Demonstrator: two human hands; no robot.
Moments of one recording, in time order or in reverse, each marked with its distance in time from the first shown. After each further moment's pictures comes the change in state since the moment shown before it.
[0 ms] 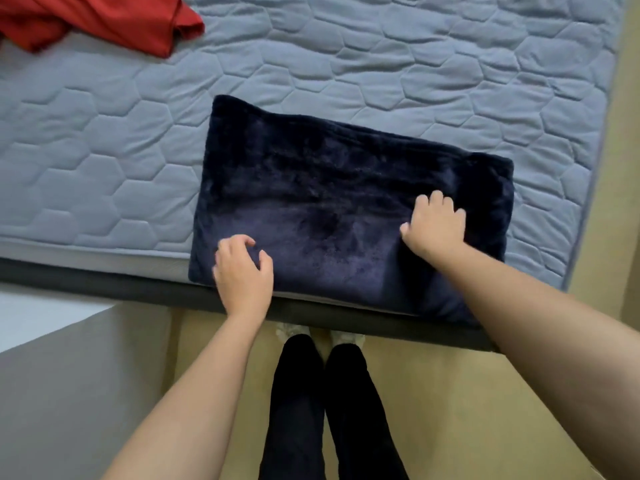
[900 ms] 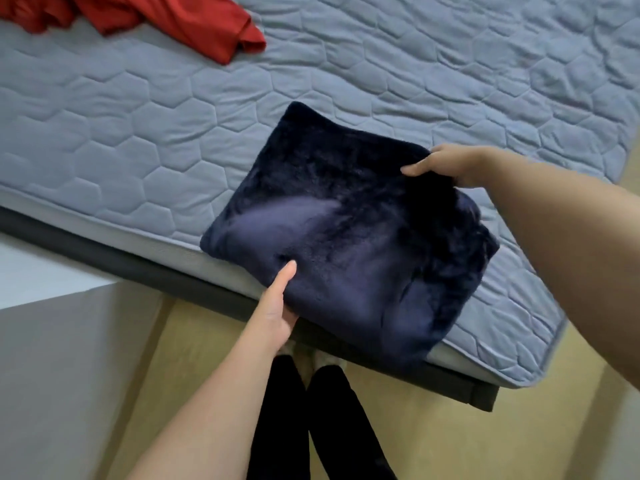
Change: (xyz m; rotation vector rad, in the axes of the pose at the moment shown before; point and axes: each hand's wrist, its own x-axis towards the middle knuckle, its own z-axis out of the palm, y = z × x) left_hand -0.027 0.036 -0.002 -1.535 -0.471 -0.911; right_hand 0.114 -0.027 -0.146 0.692 -0.551 -0.145
